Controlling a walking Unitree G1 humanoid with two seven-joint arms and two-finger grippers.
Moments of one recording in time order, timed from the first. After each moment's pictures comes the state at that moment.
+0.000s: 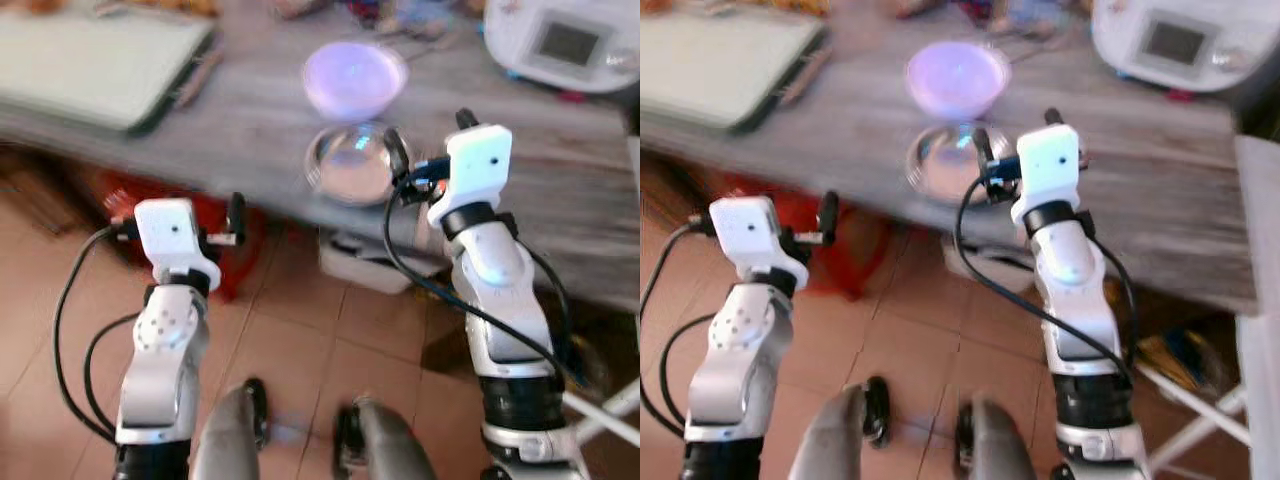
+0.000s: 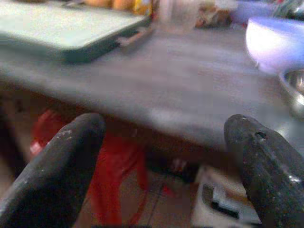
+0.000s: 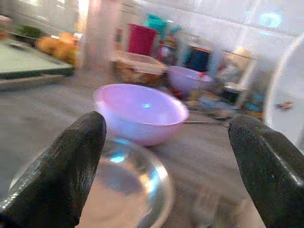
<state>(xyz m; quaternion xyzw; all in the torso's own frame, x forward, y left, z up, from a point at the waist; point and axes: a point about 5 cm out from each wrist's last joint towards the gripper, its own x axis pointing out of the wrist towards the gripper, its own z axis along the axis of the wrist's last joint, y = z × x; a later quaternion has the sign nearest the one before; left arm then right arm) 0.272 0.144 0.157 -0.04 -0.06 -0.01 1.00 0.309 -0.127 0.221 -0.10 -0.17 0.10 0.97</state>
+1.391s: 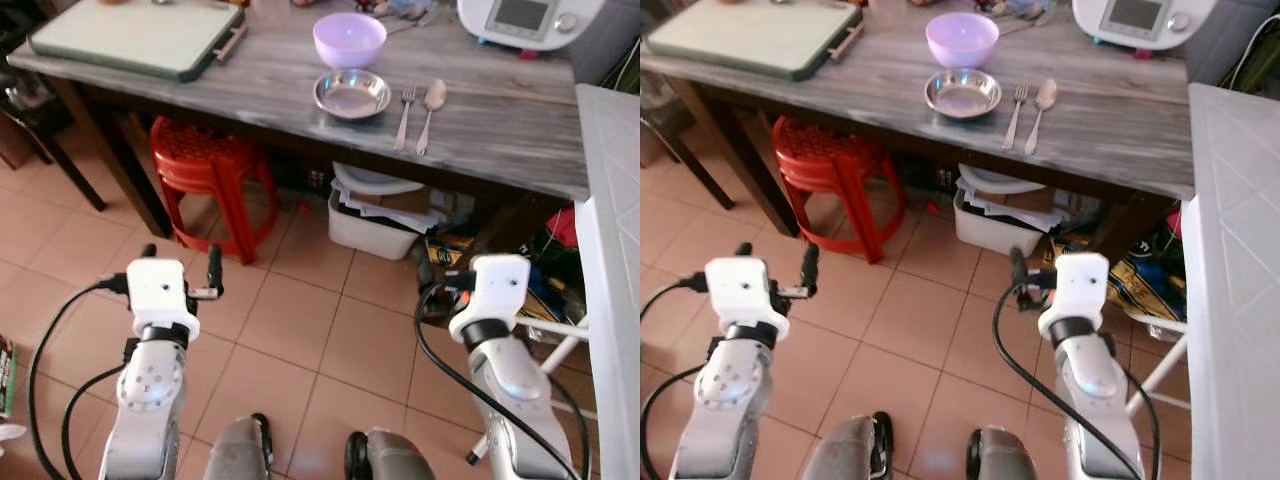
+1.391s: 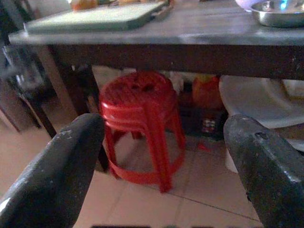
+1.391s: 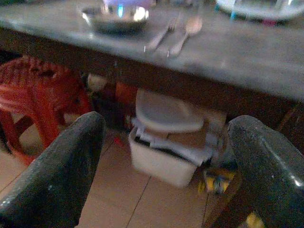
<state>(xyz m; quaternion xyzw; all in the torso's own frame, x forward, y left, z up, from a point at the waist) 0.240 0.173 0.108 0.06 -0.02 0.03 1.00 0.242 -0.168 0.119 -0.04 -0.02 0.02 1.00</state>
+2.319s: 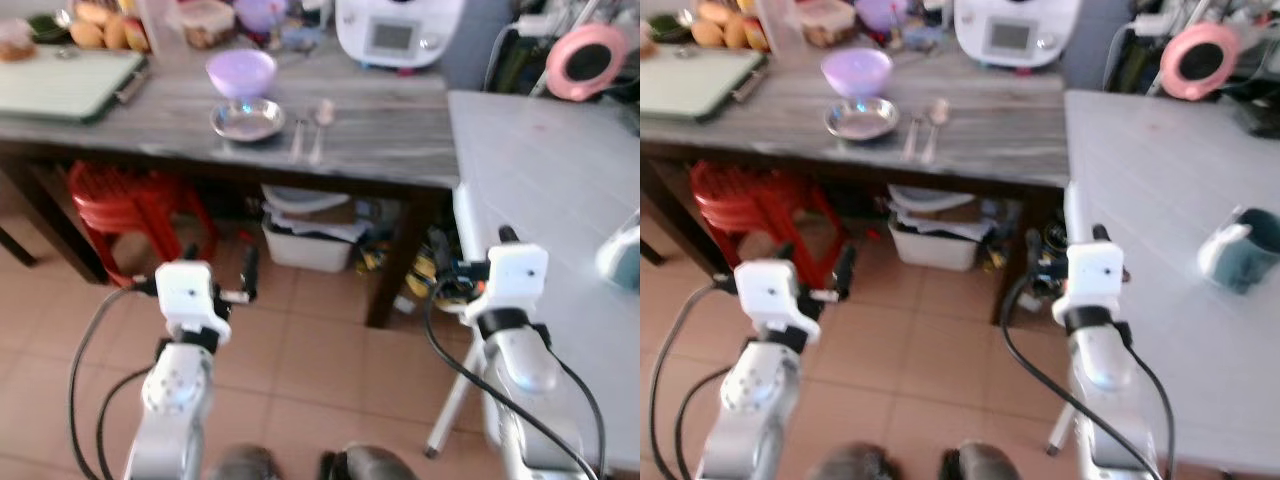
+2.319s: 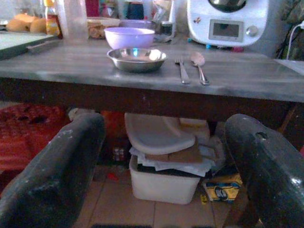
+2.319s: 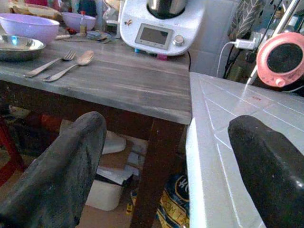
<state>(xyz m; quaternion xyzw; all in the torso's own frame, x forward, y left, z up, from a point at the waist) 0.238 0.147 0.108 -0.01 -0.04 -0.04 1.00 0.249 -0.167 0.132 -0.06 -0.06 0.01 1.00</state>
